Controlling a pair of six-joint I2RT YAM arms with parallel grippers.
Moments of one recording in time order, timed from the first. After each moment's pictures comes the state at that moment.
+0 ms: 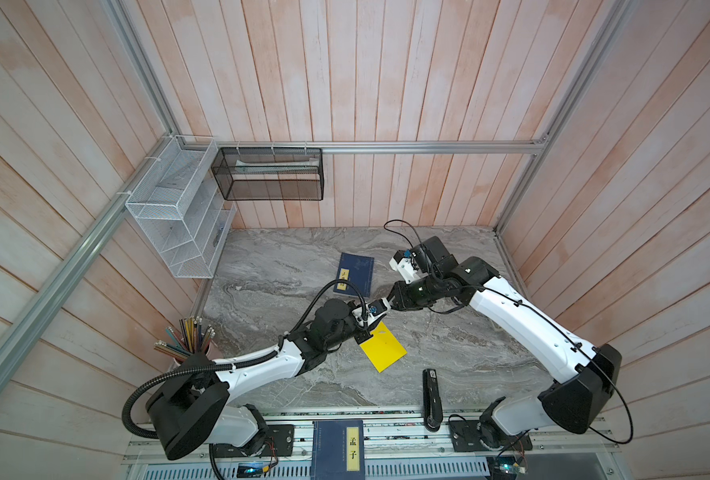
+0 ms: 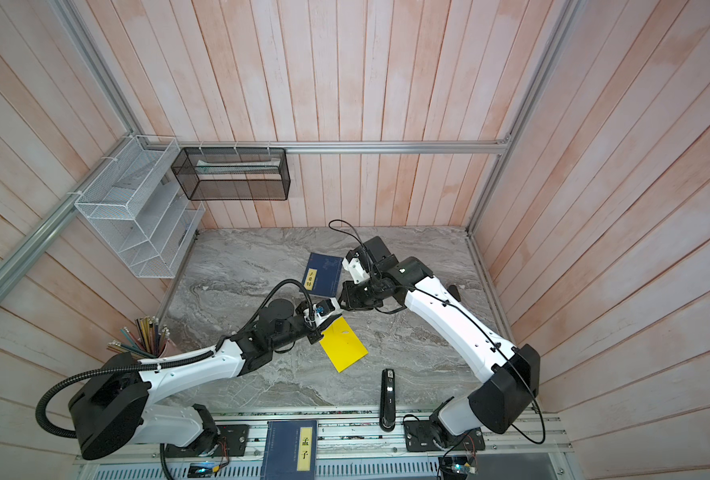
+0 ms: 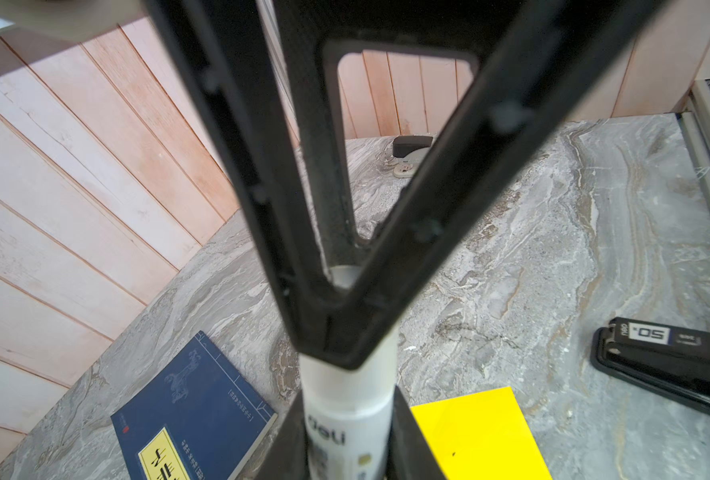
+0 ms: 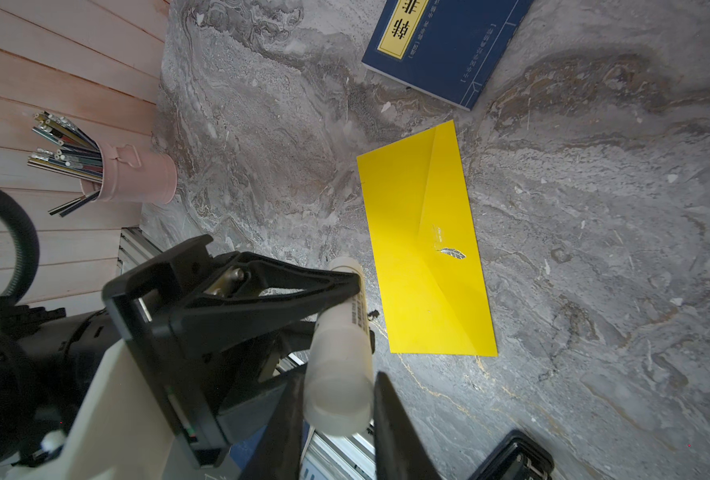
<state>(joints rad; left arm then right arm) -0.84 1.37 0.68 0.40 0.13 0.40 0.67 1.47 1.47 -1.00 -0.35 0.46</state>
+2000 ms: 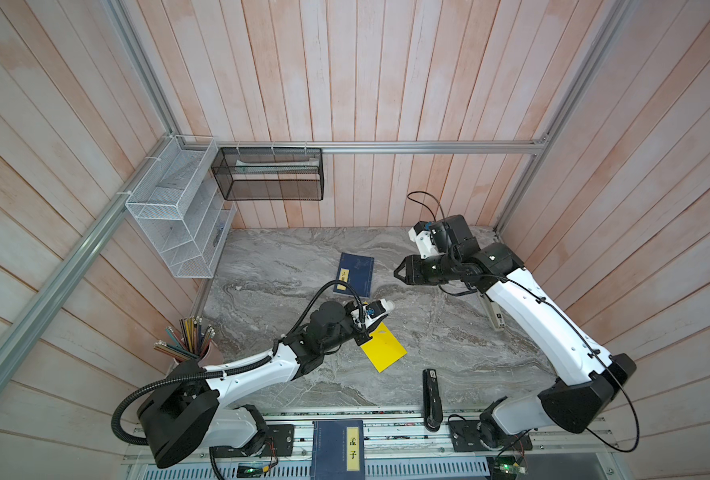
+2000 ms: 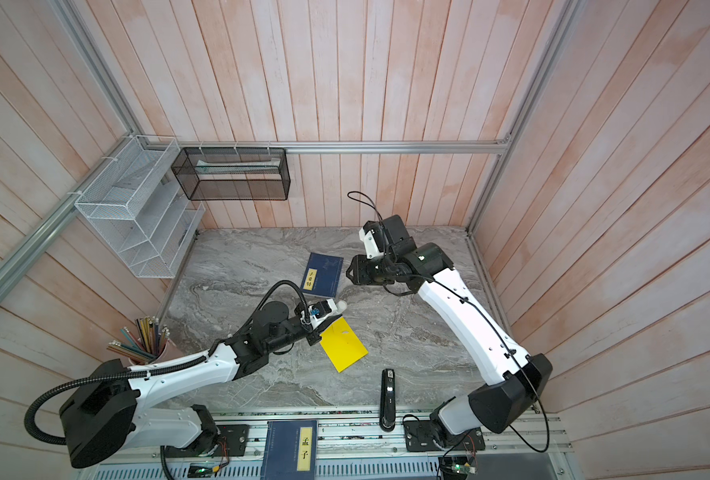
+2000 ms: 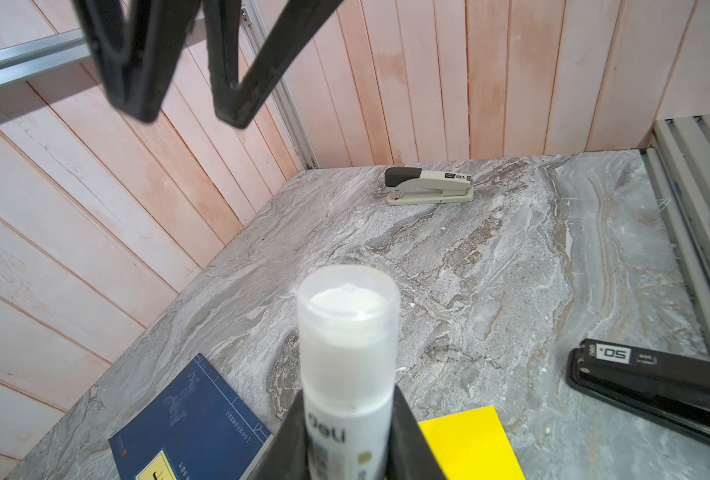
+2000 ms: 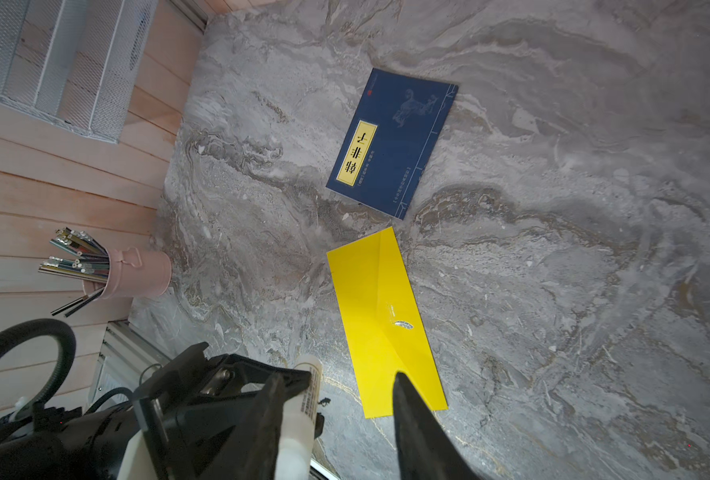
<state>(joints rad) -0.85 1.30 0.66 0.42 0.14 0.38 0.58 1.43 1.62 -0.99 -0.18 0.47</state>
